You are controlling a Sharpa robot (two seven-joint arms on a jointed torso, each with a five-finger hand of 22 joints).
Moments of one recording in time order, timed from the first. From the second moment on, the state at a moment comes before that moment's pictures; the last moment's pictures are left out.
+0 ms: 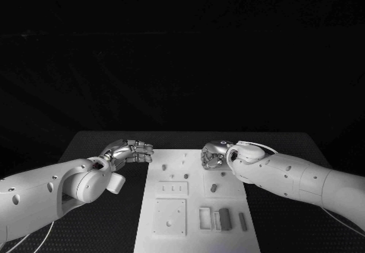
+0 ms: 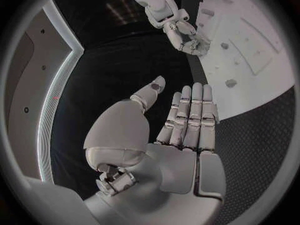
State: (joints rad) left arm 1.29 -0.83 -0.17 1.40 -0.09 -0.19 0.23; left_hand 1.11 -0.05 0.46 -0.29 0.05 0.74 0.19 0.43 0.39 1.04 0.16 0.14 0.15 0.91 0.13 0.37 0.64 0.05 0.84 0.05 0.19 0.70; right arm 1.20 -0.52 -0.10 1.00 -1.54 -0.18 -0.02; right_hand 1.14 -0.06 0.46 -0.29 0.08 0.89 0.14 0.28 0.49 1.21 0.03 1.23 1.04 1.17 -0.07 1.37 1.12 0.25 1.12 0.00 0.90 1.31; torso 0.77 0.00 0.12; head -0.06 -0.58
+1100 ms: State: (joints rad) left arm 1.29 -0.83 -0.17 1.40 -0.09 -0.19 0.23; left_hand 1.11 -0.05 0.46 -0.29 0.05 0.74 0.19 0.43 0.39 1.04 0.16 0.14 0.15 0.92 0.13 0.37 0.64 0.05 0.84 0.04 0.18 0.70; right arm 1.19 -0.53 -0.10 1.06 -1.64 -0.35 -0.05; right_hand 1.13 0.01 0.47 -0.29 0.08 0.97 0.10 0.32 0.53 1.23 -0.01 1.25 1.04 1.17 -0.10 1.39 1.13 0.25 1.11 -0.01 0.93 1.31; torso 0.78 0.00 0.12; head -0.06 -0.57
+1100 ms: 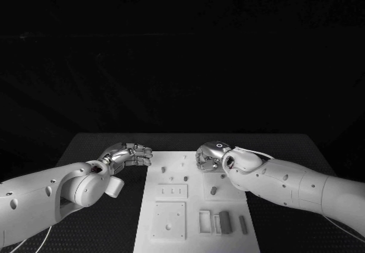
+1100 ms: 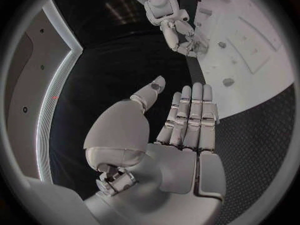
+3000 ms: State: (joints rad) left arm 1.29 -0.82 -0.17 1.40 -0.10 -0.18 0.23; left_hand 1.10 -0.05 0.45 -0.29 0.05 0.74 0.19 0.42 0.38 1.04 0.16 0.13 0.15 0.92 0.13 0.37 0.65 0.04 0.85 0.04 0.18 0.70; right arm 1.21 -0.36 -0.10 0.93 -1.72 -0.46 -0.13; right_hand 1.14 0.00 0.47 -0.29 0.08 0.98 0.09 0.32 0.53 1.24 -0.01 1.25 1.03 1.18 -0.11 1.39 1.12 0.25 1.11 -0.02 0.94 1.31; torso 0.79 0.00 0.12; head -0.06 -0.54
